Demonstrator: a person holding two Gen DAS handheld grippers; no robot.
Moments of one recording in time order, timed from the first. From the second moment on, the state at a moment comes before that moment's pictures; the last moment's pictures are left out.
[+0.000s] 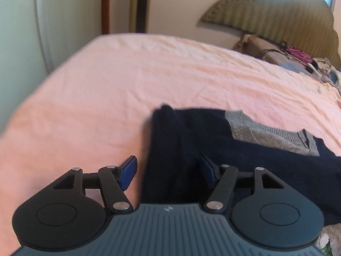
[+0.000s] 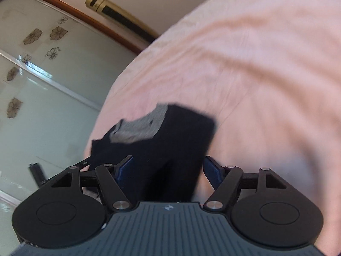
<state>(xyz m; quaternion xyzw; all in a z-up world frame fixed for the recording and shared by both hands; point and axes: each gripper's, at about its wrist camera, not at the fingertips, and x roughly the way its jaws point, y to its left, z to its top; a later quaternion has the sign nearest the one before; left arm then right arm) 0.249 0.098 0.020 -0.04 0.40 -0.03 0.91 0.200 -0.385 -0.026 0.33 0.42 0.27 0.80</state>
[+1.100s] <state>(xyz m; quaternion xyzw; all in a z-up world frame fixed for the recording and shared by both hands) 0.183 0.096 0.033 -0.06 0.38 0.01 0.92 0.180 -0.428 -0.009 0.25 0.37 0.17 0.88</state>
